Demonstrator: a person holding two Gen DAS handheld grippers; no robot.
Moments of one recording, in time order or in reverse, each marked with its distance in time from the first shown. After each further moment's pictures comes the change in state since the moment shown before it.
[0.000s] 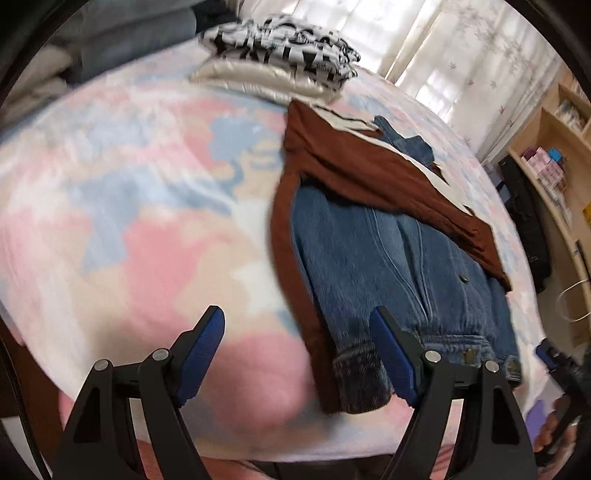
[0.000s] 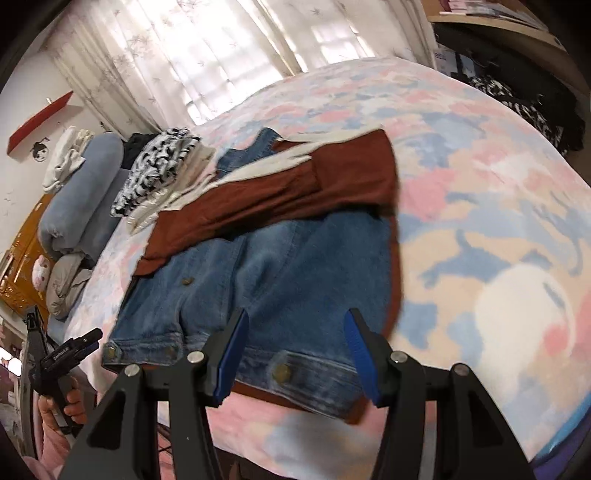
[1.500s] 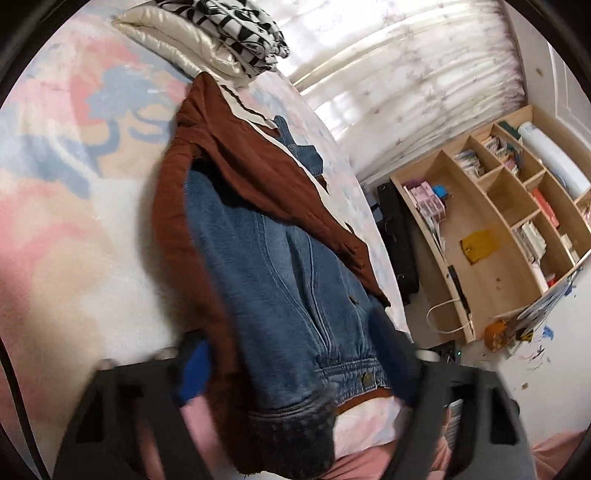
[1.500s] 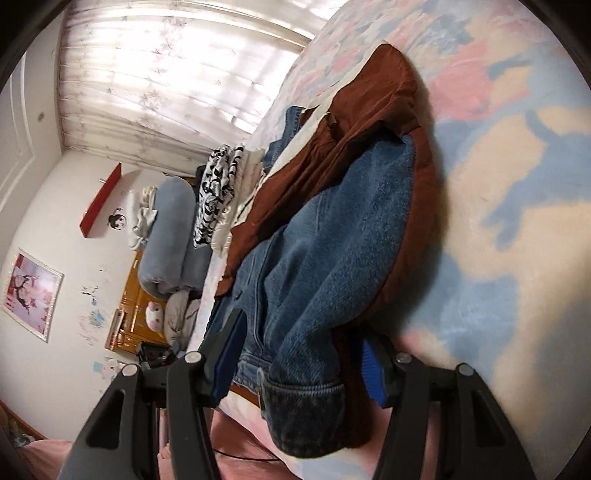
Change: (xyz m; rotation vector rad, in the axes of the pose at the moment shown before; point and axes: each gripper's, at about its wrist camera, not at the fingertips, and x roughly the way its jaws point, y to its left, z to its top) left arm 0.066 0.013 0.017 -0.101 0.001 -0.620; right arm 0.080 -0.075 -0.002 0.305 0.082 0.565
